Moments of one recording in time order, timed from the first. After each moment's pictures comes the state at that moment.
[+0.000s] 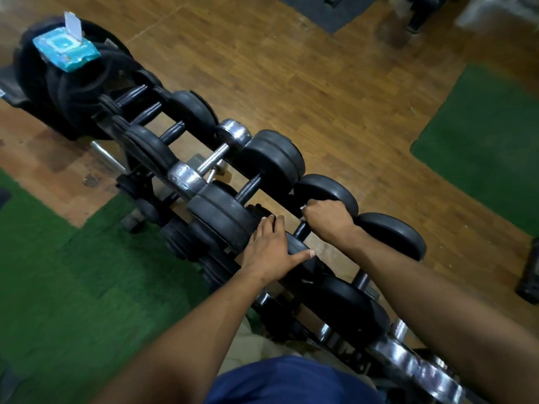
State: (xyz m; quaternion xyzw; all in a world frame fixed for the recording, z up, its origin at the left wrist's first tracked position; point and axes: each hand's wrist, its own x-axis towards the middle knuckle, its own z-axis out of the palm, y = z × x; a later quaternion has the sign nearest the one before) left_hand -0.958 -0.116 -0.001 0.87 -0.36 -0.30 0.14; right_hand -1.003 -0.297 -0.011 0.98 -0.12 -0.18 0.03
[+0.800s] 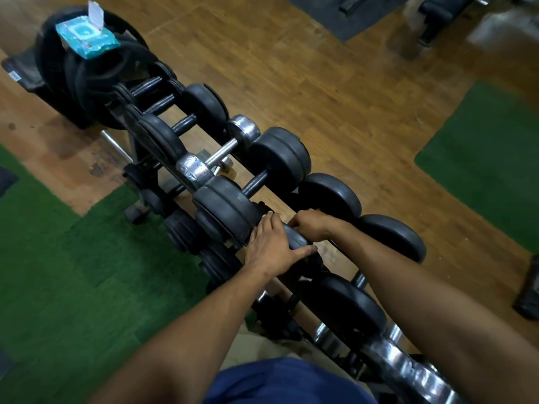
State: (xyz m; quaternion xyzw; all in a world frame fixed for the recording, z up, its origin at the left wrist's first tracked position) left_hand -0.969 -0.114 0.005 0.89 -0.29 -0.30 0.18; right_hand -0.984 -0.280 -0.022 0.90 -0.11 -0.37 -0.21
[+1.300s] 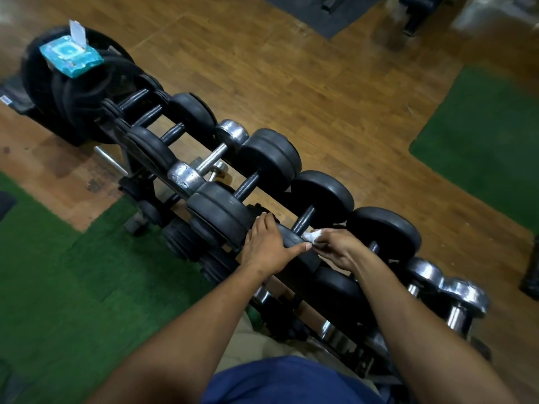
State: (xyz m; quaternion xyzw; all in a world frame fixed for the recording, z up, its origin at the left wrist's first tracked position) left_hand -0.967 -0.114 0.008 0.88 -0.30 -0.32 0.17; right_hand -1.075 -0.277 -0.040 0.41 -0.56 -0.06 -0.72
